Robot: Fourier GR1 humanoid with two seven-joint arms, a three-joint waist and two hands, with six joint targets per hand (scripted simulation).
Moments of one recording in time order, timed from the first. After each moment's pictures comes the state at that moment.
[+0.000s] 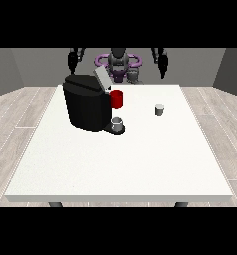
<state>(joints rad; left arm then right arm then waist) -0.02 0.08 0.00 -1.56 0.01 0.03 0.01 0.02 -0.07 0.00 -1.59 0.02 0.03 0.00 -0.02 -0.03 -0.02</state>
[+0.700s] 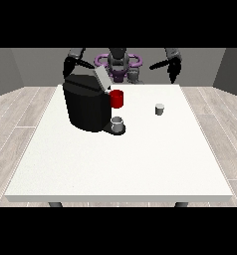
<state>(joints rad) -0.13 0.39 0.04 -1.44 -0.14 -0.18 -0.16 -0.06 -0.07 -0.02 -1.57 0.14 -0.10 -0.02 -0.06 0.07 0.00</state>
